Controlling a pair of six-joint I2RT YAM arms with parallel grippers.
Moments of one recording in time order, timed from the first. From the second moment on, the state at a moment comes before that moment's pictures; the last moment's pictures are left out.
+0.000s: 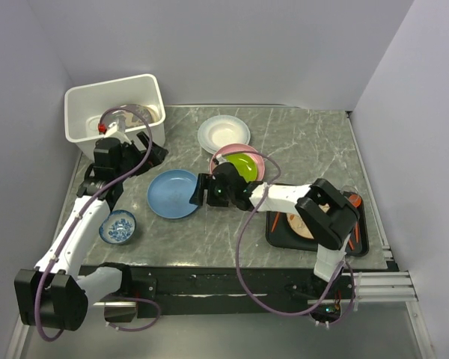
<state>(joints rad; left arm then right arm) -0.13 1.08 0.88 -0.19 0.16 -0.62 0.83 1.81 1.03 0.10 -0.11 0.81</state>
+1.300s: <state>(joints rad) -0.13 0.92 0.78 -0.22 0.13 -0.64 0.83 1.94 1.10 0.09 0.04 0.87</state>
